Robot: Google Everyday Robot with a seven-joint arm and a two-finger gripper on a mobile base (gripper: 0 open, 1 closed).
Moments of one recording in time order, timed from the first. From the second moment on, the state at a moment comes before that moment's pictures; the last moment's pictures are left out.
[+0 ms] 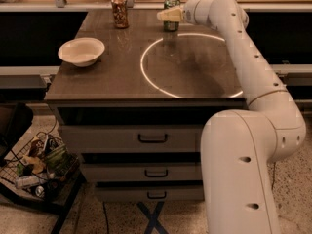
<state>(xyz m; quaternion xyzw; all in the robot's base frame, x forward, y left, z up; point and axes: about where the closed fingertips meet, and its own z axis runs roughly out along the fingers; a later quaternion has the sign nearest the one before) 0.964 -0.104 0.927 -0.26 0.72 0.11 0.64</state>
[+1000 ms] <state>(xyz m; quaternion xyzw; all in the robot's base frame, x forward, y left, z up) 0.984 -0.073 0.905 -0.23 0.71 0.16 0.64</state>
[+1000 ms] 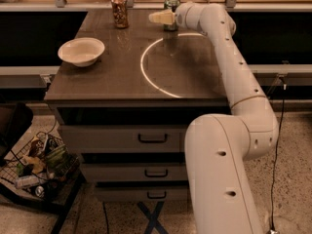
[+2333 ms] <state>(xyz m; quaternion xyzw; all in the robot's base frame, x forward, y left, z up) 0.990 -0.051 0.890 -0.24 0.71 0.18 0.63</state>
